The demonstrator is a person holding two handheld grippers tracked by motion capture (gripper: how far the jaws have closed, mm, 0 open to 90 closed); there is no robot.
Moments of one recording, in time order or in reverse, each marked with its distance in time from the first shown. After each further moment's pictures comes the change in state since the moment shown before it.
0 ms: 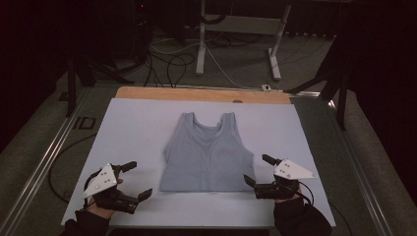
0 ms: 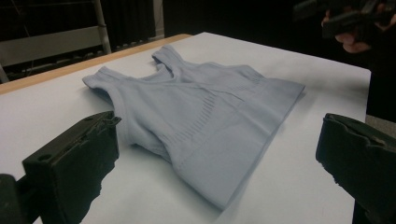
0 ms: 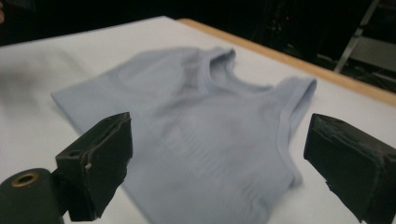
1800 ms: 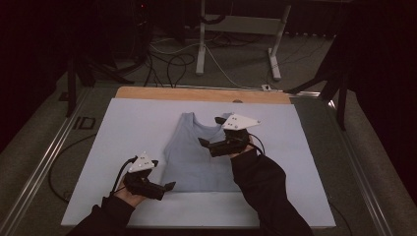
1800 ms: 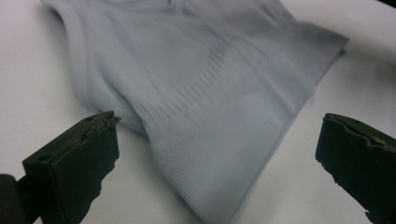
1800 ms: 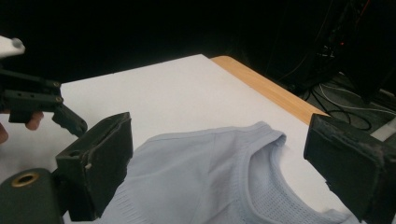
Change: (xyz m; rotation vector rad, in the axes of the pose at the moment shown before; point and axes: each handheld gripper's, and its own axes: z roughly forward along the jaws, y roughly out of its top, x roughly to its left) left arm 0.002 0.003 0.079 0.360 -0.008 -0.140; right arm 0.004 0.094 0.136 -0.024 0.177 -0.073
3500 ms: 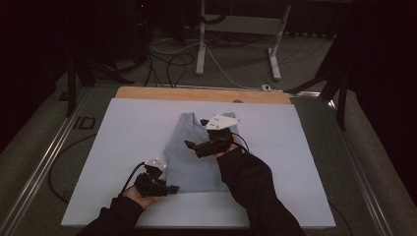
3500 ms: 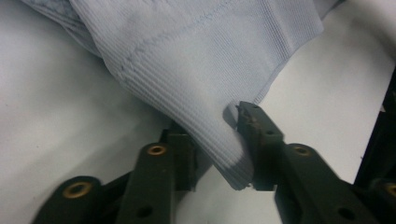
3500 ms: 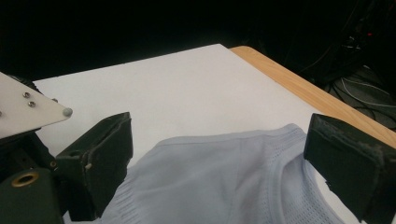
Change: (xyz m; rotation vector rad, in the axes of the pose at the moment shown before) left arm 0.002 -0.007 0.031 0.254 -0.147 -0.207; right arm 0.012 -0.002 0.043 0.041 0.060 -0.015
